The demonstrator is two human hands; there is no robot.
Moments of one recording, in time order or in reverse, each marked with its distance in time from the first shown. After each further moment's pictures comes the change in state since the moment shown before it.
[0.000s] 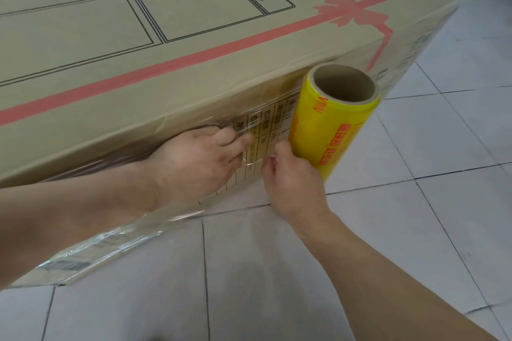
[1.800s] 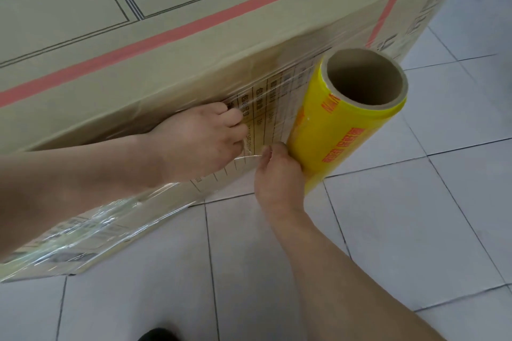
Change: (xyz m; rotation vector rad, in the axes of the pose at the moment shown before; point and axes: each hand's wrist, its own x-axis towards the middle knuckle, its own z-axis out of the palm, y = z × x) left_hand 0.022 -0.014 0.000 0.075 -0.018 0.162; right_hand -0.006 0.004 0.056 0.188 0.157 0.282
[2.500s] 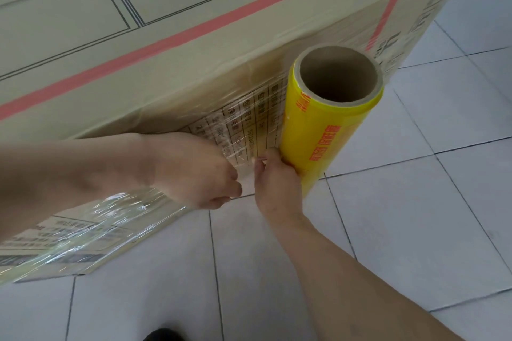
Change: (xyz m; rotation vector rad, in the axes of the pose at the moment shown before) left_hand 0.008 0.009 -0.014 -0.464 -0.396 0.212; right_hand 0.001 0.009 0.006 -0.059 -0.202 -0.054
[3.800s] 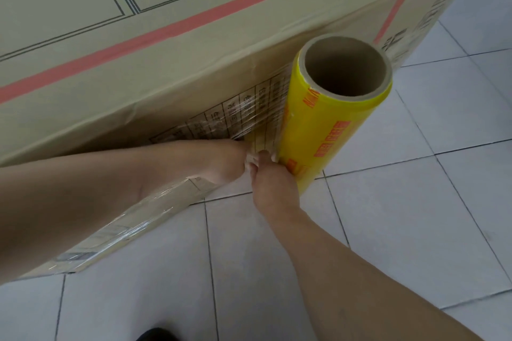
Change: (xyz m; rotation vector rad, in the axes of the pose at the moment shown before) left_hand 0.064 -0.010 0.045 -0.942 -0.174 -0.754; right_hand 0.013 0.011 0.016 -0.255 -0.135 -0.061
